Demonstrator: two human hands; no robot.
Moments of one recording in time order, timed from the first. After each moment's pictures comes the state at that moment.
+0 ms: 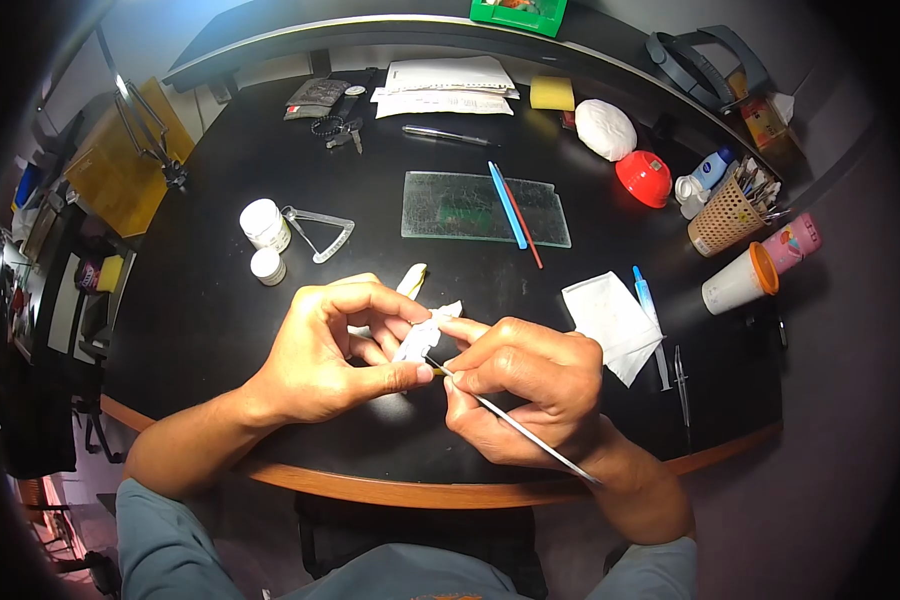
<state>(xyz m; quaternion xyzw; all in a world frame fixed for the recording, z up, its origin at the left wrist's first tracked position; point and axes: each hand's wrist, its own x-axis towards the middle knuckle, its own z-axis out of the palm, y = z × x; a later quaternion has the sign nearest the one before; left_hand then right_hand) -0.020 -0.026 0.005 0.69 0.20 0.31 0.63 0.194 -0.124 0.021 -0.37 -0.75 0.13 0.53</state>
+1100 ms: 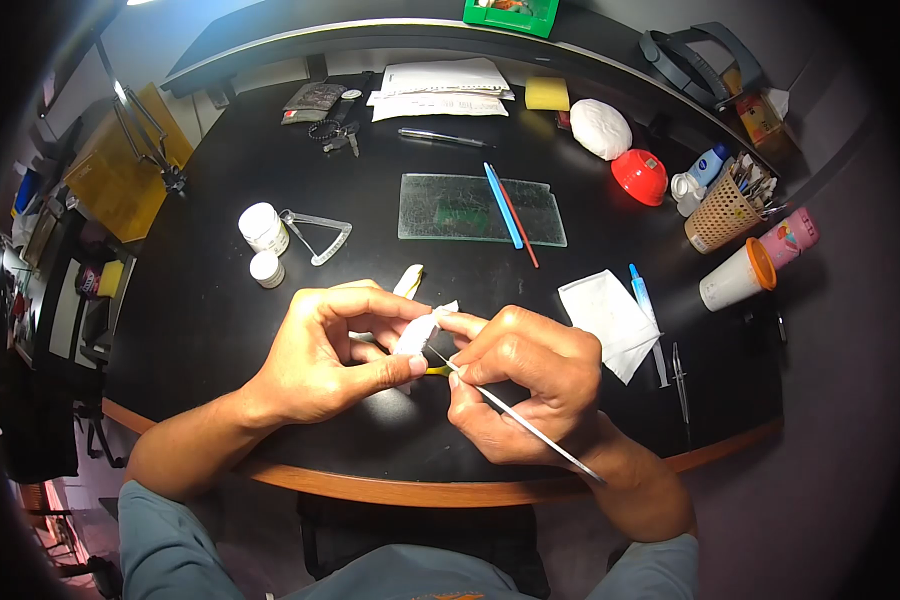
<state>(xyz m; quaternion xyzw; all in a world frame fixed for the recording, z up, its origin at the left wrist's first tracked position) -0.021 -0.028 0.010 0.66 0.20 0.28 0.67 0.195 -0.125 0.020 -0.38 -0.74 0.14 0.54</state>
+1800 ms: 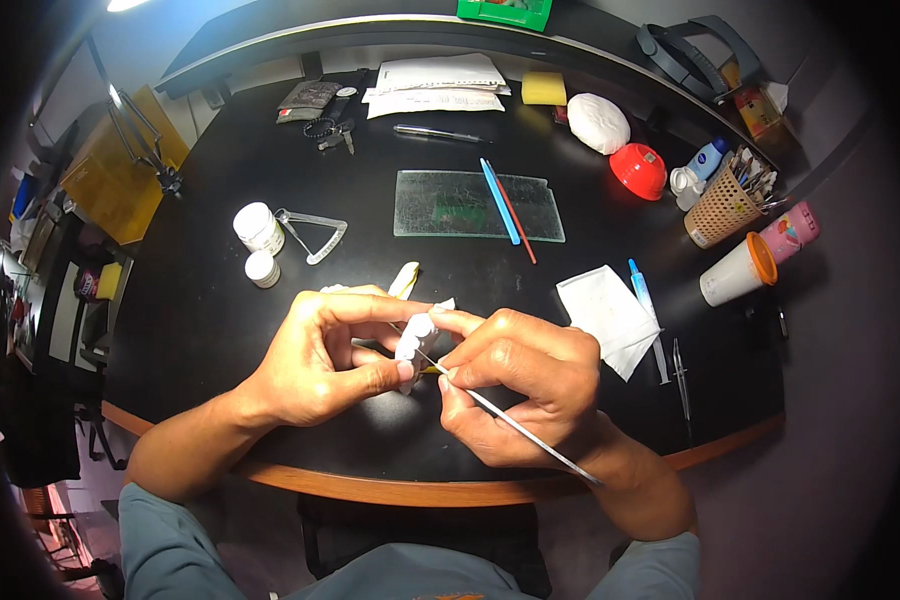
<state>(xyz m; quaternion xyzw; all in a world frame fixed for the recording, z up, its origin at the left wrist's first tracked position) -0.022 -0.026 0.008 0.65 0.18 0.25 0.70 0.193 -0.124 0.023 -0.37 -0.75 0.12 0.54</state>
